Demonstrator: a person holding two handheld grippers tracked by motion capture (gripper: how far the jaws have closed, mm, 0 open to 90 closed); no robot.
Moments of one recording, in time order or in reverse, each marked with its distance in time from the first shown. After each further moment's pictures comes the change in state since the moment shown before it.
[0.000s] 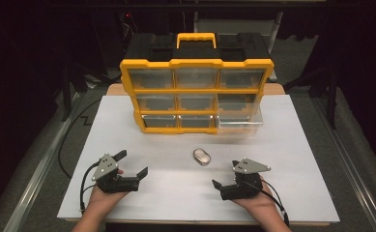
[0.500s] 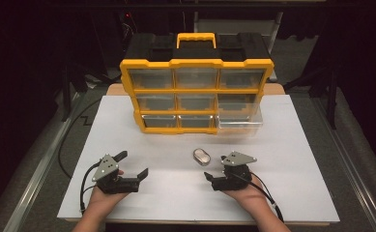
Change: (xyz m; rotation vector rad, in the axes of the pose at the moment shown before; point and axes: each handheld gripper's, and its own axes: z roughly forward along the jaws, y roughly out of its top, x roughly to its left) left arm -0.002 0.000 -0.001 -0.004 -0.007 0.002; right arm 0.003 0.019 0.029 0.034 0.002 -0.030
